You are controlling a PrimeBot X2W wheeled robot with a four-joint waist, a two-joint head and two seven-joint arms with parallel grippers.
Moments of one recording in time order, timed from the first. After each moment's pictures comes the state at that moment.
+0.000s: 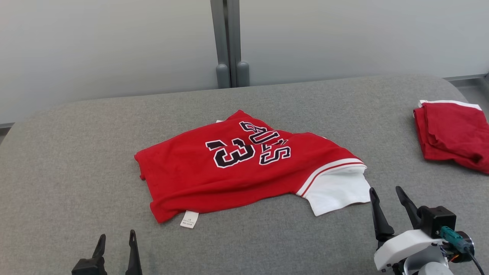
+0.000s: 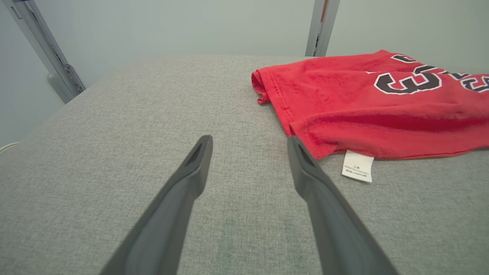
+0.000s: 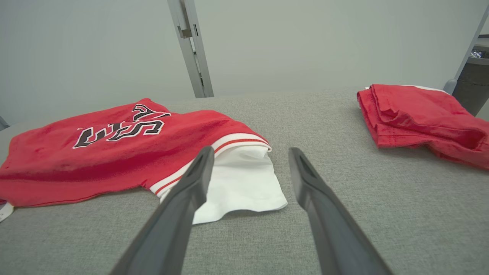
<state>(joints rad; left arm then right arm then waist) 0.05 0.05 0.03 0.40 -0.13 -0.08 -0.26 -0.08 -0.05 -0.03 0.36 0.18 0.13 -0.26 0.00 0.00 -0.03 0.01</state>
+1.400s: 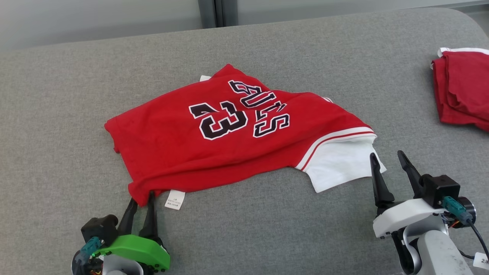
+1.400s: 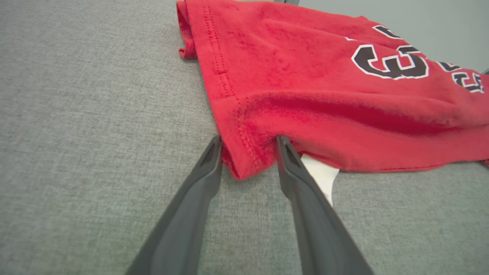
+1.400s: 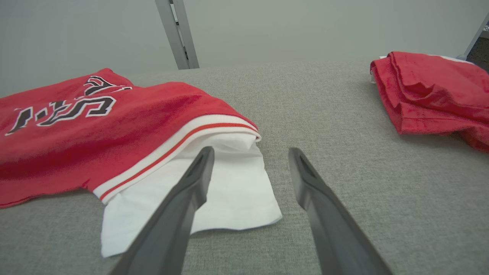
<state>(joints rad) -0.14 0.08 -0.15 0.49 -0.43 -0.13 -0.26 -0.19 -0.05 -0.04 0.34 0.15 0.13 -0.26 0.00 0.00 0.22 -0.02</state>
